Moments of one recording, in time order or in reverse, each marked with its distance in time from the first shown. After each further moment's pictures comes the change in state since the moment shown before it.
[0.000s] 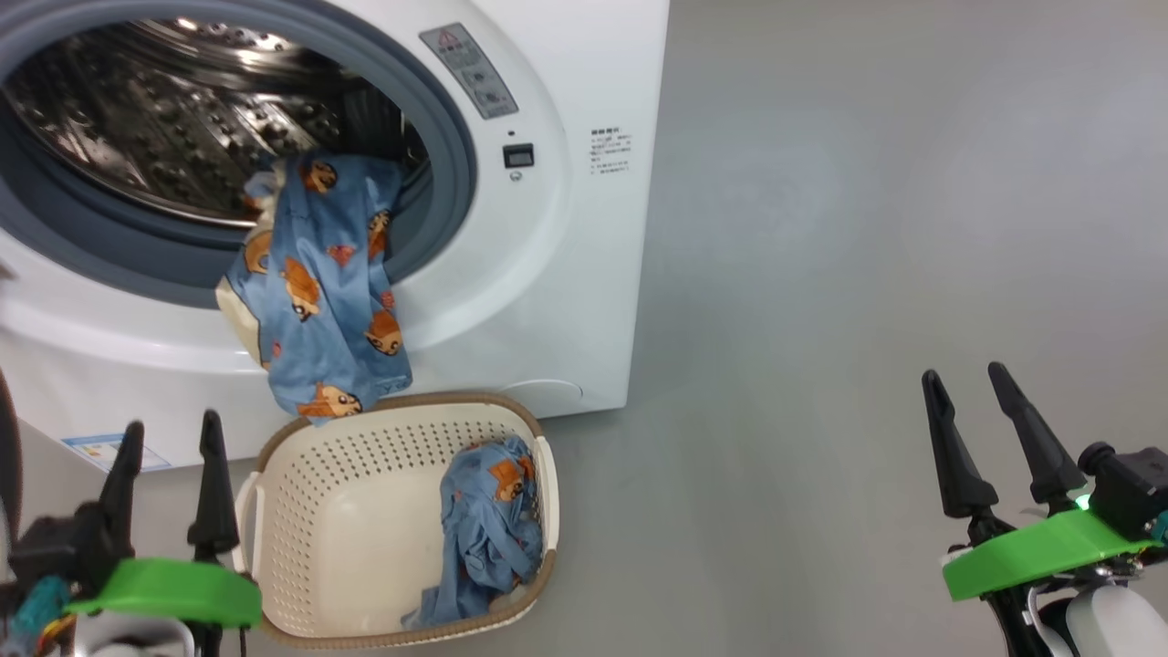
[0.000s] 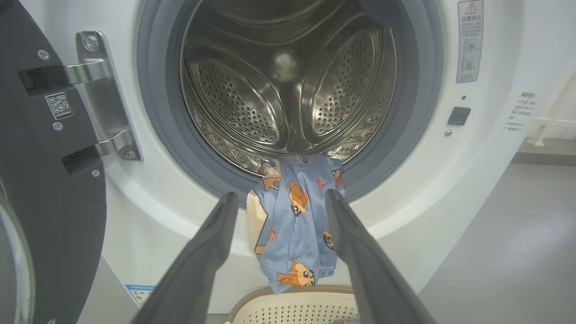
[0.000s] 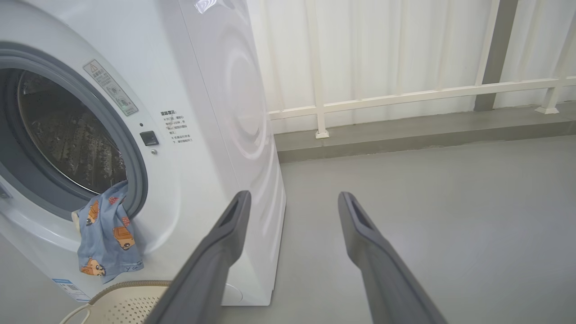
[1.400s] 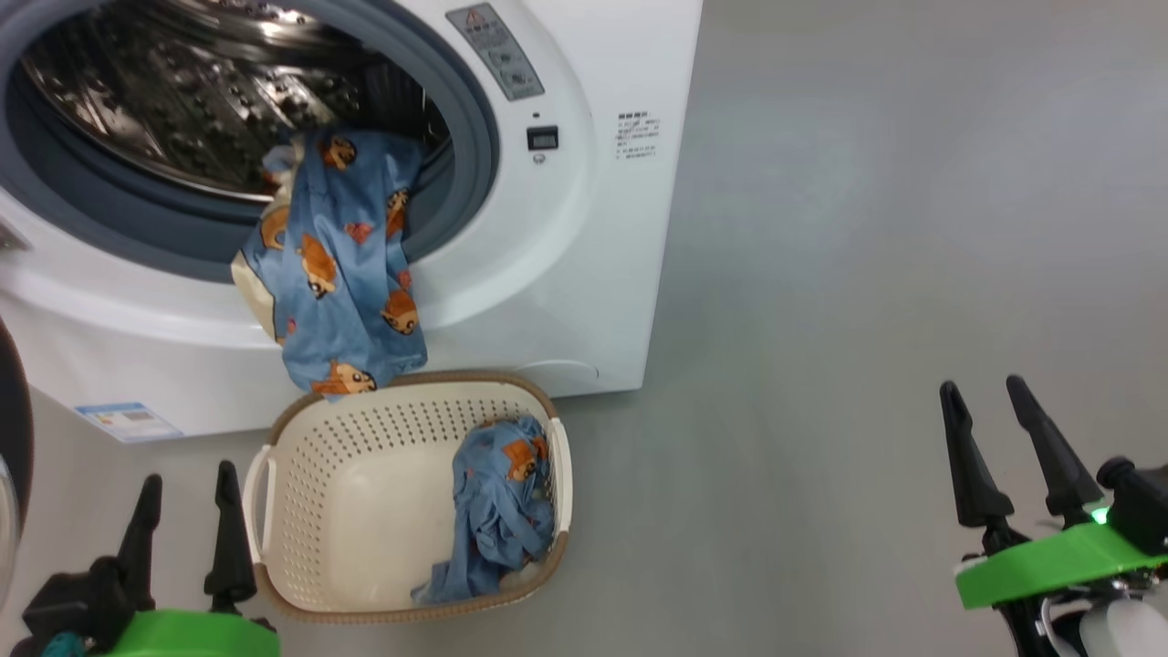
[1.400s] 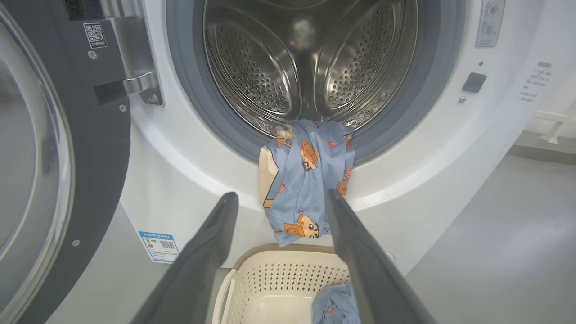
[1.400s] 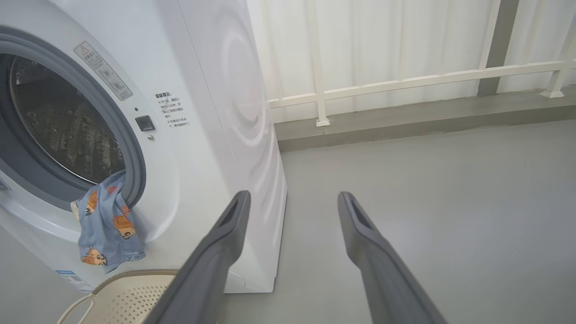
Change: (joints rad) left arm 0.140 -0.052 0.024 -0.081 -0.013 0.000 0.000; right arm 0.059 0.005 -0.036 -0.028 0.000 0.000 0.000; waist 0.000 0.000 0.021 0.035
